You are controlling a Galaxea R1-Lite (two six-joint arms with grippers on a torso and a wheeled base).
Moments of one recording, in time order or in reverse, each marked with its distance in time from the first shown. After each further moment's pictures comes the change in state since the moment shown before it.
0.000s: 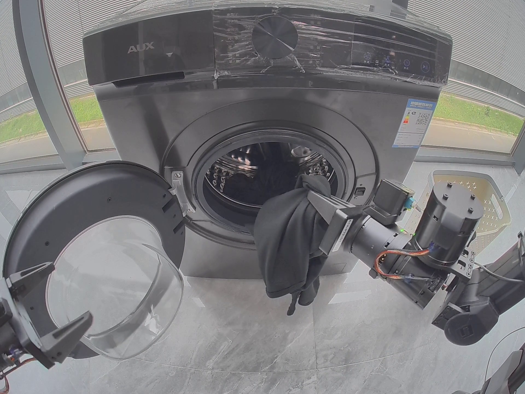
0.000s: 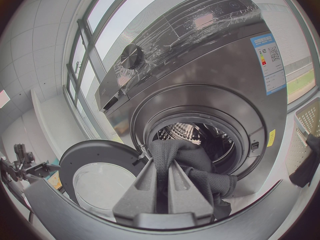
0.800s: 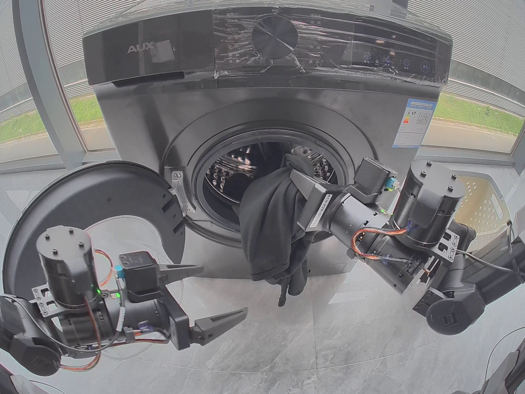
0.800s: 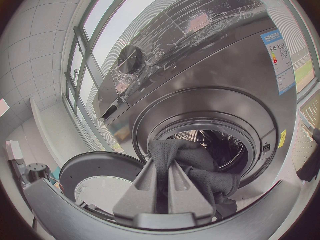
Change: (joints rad) left arm -0.543 0.880 -0.095 -0.556 0.182 -0.080; right arm 0.017 0.063 -0.163 0.053 -0.028 0.051
